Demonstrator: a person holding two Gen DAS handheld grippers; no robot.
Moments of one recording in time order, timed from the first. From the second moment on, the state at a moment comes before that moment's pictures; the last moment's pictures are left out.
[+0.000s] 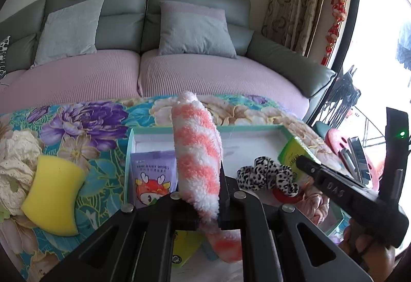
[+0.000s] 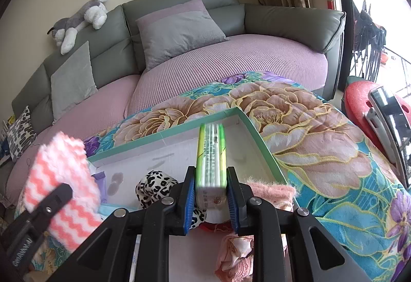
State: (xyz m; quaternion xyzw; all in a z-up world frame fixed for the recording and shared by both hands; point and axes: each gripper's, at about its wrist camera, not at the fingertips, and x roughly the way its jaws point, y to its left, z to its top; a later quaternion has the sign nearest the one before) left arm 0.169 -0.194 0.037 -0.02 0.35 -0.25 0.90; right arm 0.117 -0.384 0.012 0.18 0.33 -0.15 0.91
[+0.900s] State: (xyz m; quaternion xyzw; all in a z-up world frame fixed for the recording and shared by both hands) left arm 0.164 -0.157 0.053 -0.02 0.37 -0.18 0.91; right arm 0.109 -0.371 0.029 0.14 0.35 -0.16 0.91
